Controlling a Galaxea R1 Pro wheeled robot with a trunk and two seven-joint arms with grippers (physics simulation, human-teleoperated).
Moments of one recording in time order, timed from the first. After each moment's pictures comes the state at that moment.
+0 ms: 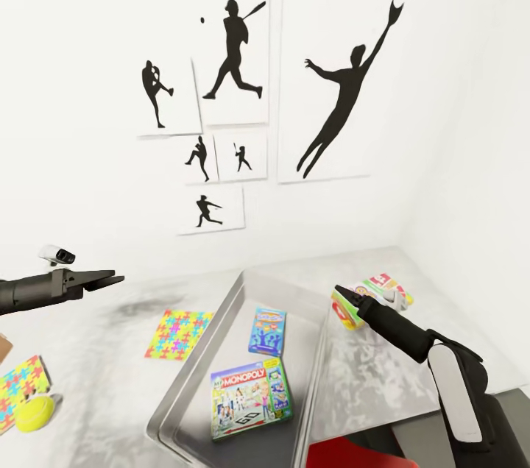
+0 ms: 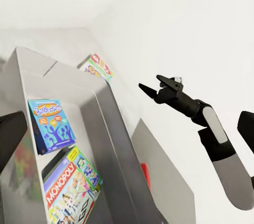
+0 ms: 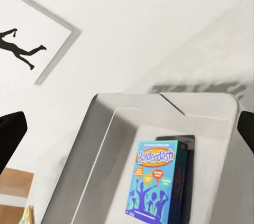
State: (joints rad) left arm -0.62 0.59 0.20 -1.14 0.30 1.04 -1.57; right arm -0.32 -0.03 -0.25 -1.52 -0.68 0.80 0.34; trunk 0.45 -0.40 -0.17
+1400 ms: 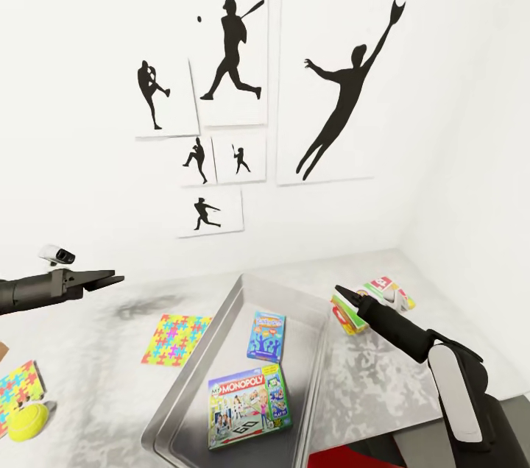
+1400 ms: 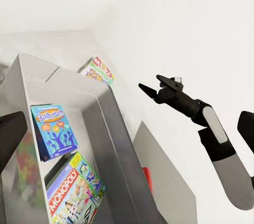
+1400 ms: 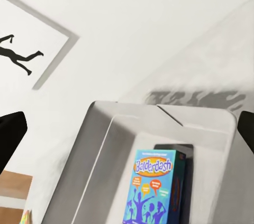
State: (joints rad) left arm -0.62 0.59 0.20 -1.14 0.30 1.04 -1.57; right arm -0.32 -0.03 -0.25 -1.52 -0.68 0.80 0.34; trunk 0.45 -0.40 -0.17
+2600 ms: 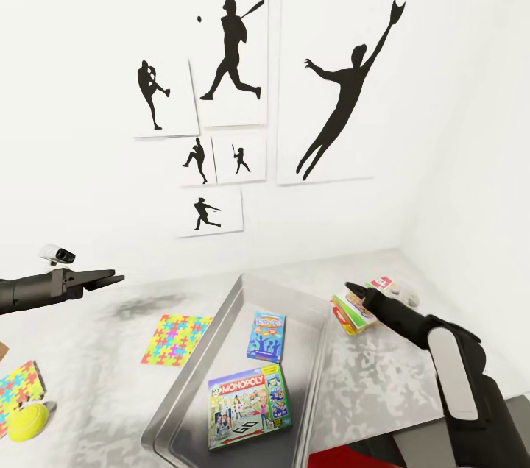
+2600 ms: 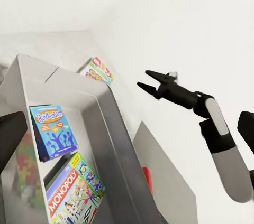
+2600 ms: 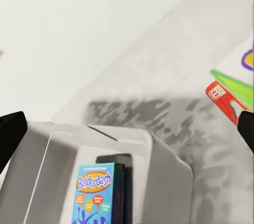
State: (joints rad) left arm -0.62 0.59 0.20 -1.15 0.31 1.04 -1.57; right arm -0.39 -0.03 -0.26 -1.52 -0.68 0.86 0.04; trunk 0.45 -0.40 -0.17
